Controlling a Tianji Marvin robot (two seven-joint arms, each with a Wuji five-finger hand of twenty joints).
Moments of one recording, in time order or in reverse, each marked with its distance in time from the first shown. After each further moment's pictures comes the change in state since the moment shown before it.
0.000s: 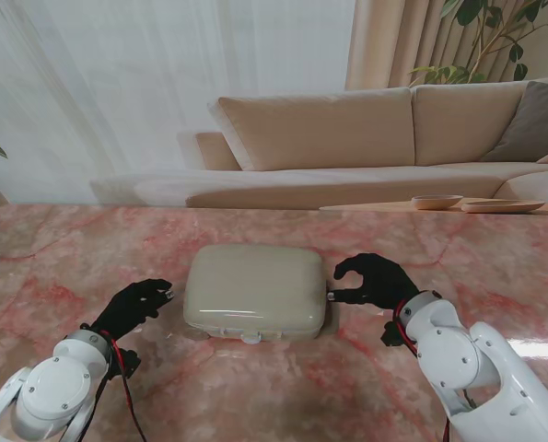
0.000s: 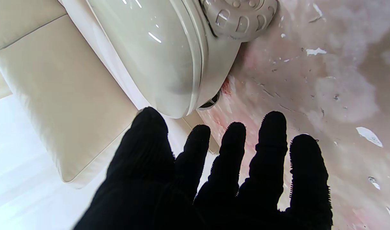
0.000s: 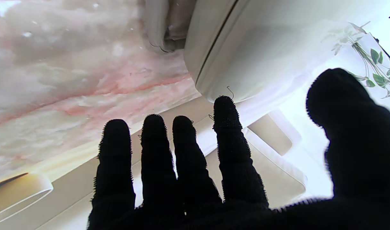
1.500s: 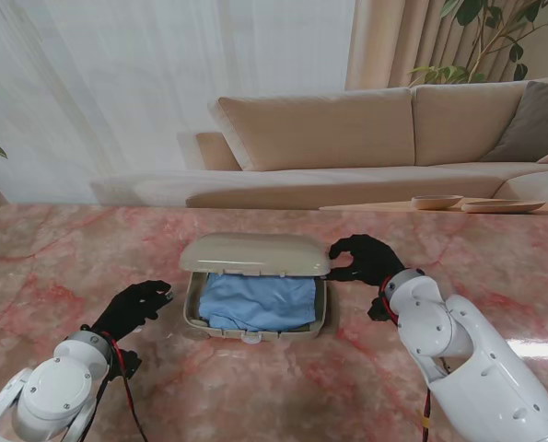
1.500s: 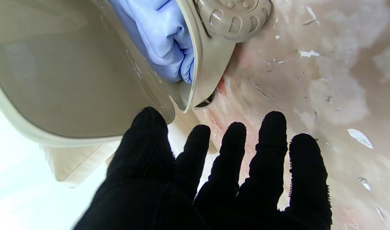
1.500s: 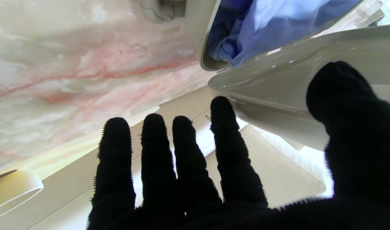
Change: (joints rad) left arm 0.002 -0.003 0.003 -0.001 -0.005 0.021 0.010; right arm 0.178 -0.023 -0.105 0.145 0.018 0.062 -0.042; left_hand 0.000 0.000 0.000 0.000 0.000 0.000 0.000 0.000 0.000 0.003 0.001 0.000 0.000 0.000 0.001 0.000 0.011 -0.008 0.003 0.000; right_hand 0.013 -0.041 0.010 -0.021 0.000 0.036 0.010 -0.010 -0.012 0.001 0.028 0.002 0.000 -0.002 0.024 0.000 0.010 -0.002 0.050 -0.001
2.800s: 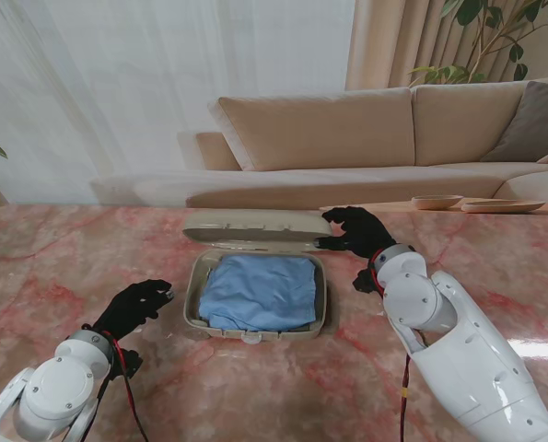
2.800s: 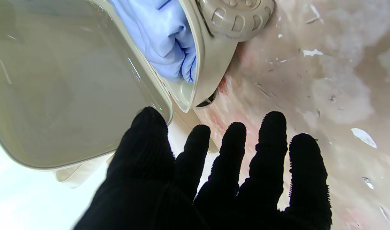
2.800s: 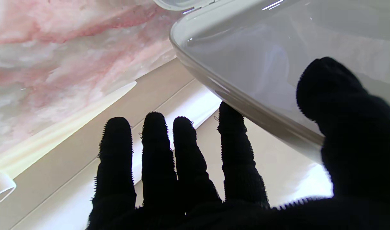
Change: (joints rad) left arm -0.003 0.001 0.008 -0.003 0.005 0.007 0.011; right arm 0.142 -0.042 -0.066 0.097 0.139 0.037 -0.105; left_hand 0.000 0.000 0.000 0.000 0.000 0.000 0.000 0.000 0.000 0.000 0.000 0.000 0.000 0.000 0.000 0.000 0.000 0.000 0.000 0.000; right_hand 0.013 -0.065 0.115 0.000 -0.038 -0.078 0.021 -0.021 -0.039 0.000 0.085 0.009 0.000 -0.006 0.050 0.000 0.001 -0.007 0.035 0.000
